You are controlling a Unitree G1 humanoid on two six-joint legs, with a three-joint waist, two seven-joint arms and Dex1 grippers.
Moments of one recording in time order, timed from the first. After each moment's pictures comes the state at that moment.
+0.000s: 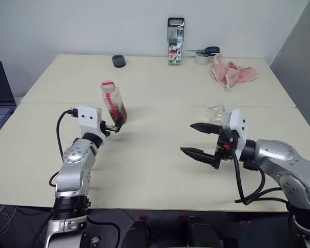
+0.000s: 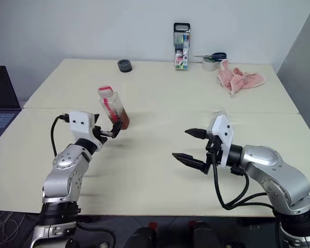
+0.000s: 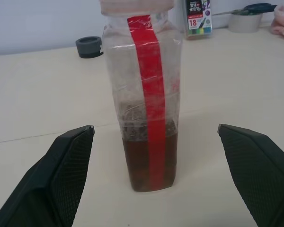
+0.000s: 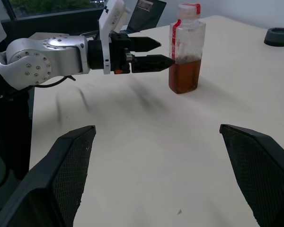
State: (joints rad) left arm -0.36 0.37 0.18 0.03 -0.20 0.31 -0.27; right arm -0.32 -0.64 0.02 -0.58 0.69 0.73 0.71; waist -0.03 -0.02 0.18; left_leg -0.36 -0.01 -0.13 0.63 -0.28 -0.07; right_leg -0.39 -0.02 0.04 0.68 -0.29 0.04
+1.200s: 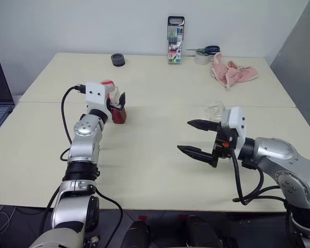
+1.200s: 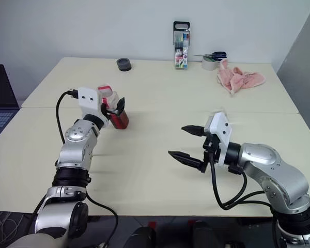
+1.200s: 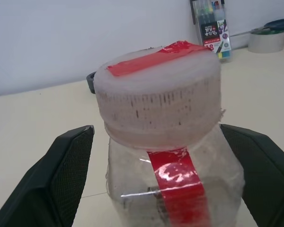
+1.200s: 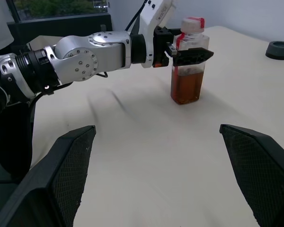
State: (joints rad) left arm -0.68 0.37 0.15 0.43 -0.09 0.11 -0.25; right arm -0.36 -0.63 0.02 -0.61 0.69 0.73 0.70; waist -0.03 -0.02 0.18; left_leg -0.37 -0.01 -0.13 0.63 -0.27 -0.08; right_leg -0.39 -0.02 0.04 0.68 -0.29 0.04
